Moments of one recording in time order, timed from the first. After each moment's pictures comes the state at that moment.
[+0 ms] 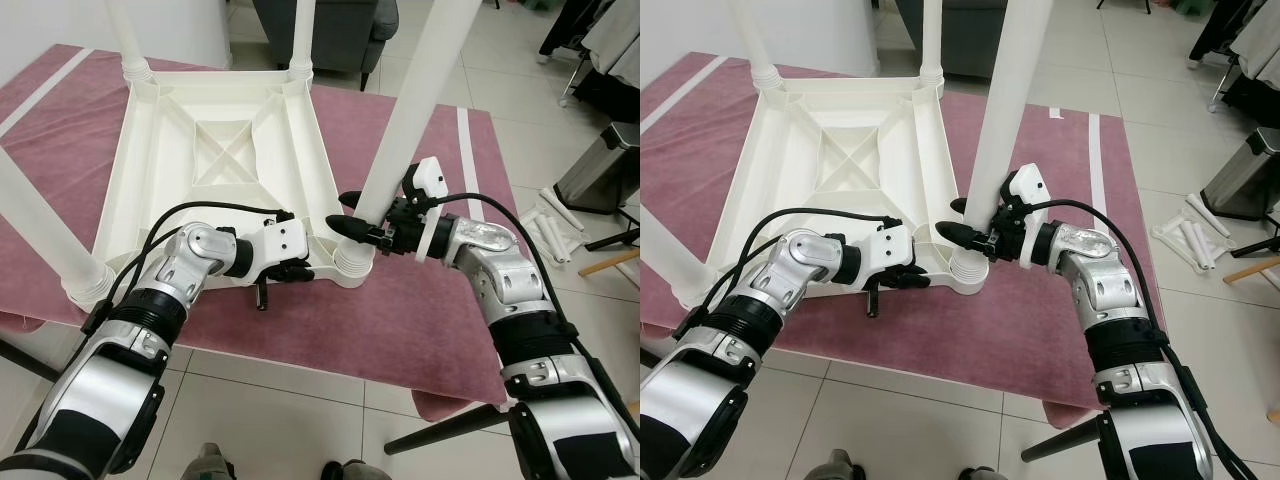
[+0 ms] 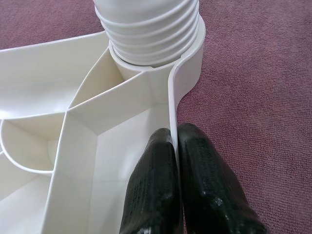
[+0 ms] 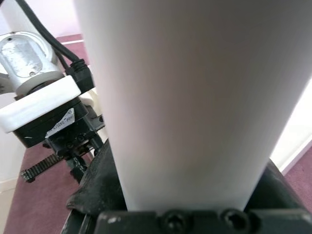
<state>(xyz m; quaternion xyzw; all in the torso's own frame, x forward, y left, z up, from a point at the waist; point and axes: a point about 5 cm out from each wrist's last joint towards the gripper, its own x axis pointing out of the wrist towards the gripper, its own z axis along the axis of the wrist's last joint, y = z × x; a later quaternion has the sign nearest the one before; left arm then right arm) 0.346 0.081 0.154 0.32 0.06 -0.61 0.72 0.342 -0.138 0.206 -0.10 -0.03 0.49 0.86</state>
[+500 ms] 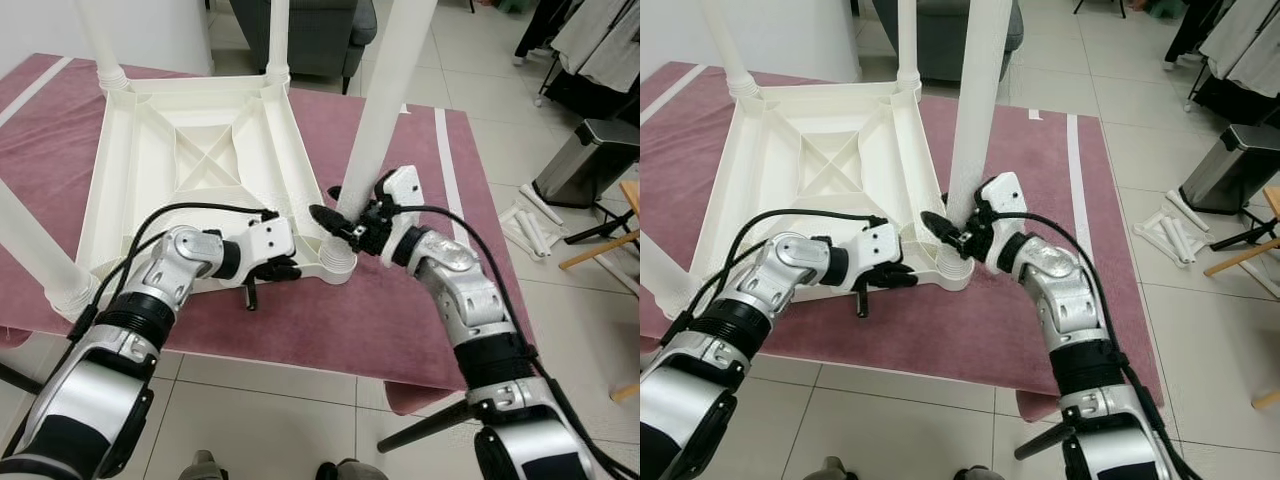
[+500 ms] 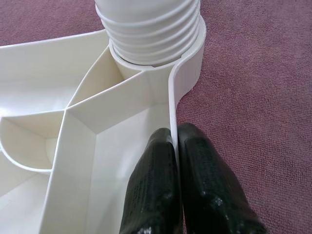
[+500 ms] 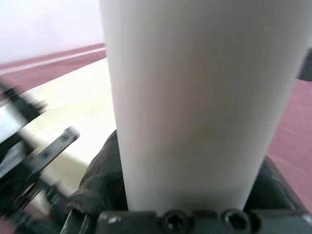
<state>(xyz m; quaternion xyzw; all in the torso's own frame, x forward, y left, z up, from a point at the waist) 0.347 0.093 0.149 0.30 0.09 -0.59 0.74 0.336 -0.105 0.185 -0.04 -0.06 0.31 0.95</state>
